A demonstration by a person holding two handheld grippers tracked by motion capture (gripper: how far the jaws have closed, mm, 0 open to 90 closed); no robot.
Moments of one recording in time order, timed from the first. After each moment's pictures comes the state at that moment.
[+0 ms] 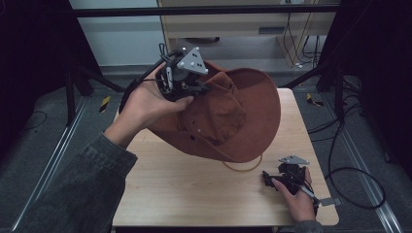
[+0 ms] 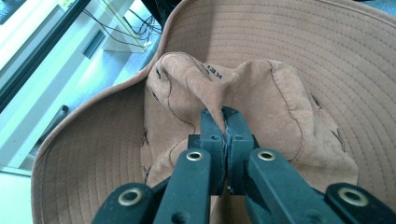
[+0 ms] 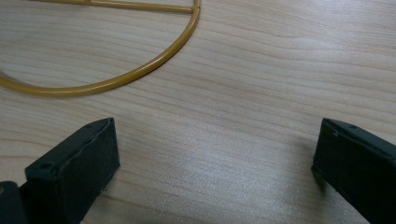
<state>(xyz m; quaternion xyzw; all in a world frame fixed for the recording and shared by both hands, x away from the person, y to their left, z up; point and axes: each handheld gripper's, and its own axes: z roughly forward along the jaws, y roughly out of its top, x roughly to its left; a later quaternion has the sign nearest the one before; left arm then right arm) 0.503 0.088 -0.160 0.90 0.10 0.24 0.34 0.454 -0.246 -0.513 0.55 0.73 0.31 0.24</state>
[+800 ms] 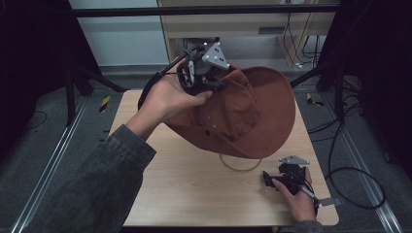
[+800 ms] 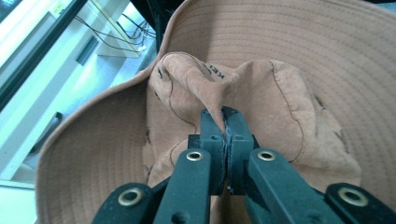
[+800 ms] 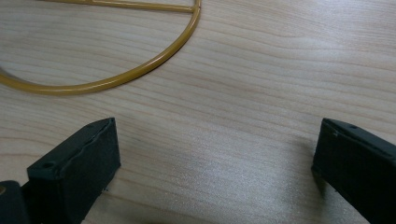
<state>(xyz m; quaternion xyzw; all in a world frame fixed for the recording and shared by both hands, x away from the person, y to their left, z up) 0.517 0.050 -0.155 0.90 0.09 0.24 0.35 0.454 -0.247 -0.513 0.55 0.74 0.32 0.24</state>
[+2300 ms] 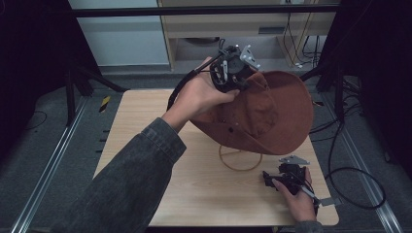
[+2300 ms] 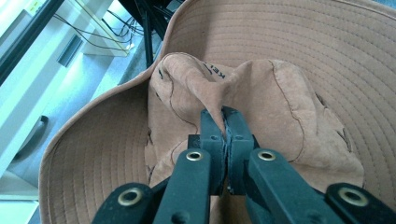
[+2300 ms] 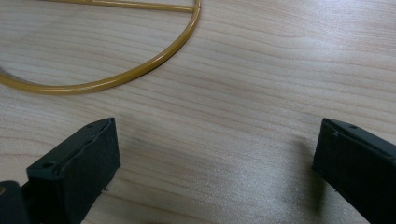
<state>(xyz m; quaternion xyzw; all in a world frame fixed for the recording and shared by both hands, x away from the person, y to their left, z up) 0.540 -0.011 -0.179 0.91 0.08 0.22 0.33 0.454 -0.248 -0.513 0.54 0.74 0.32 0.24</state>
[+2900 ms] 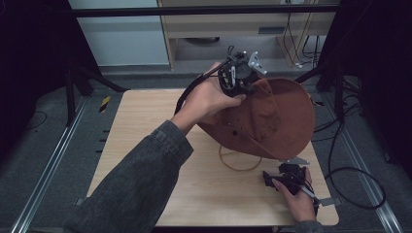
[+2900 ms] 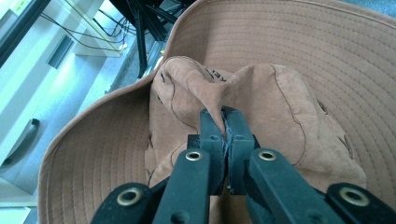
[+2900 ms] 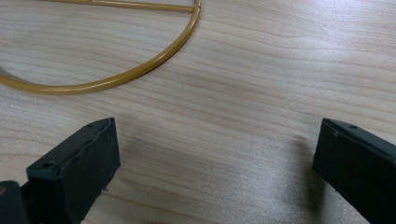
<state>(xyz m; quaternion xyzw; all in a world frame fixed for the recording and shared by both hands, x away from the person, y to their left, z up) 0.547 -0.026 -0.196 0.92 0.07 0.21 0.33 0.455 -0.249 -0.513 0.54 0.74 0.31 0.24</state>
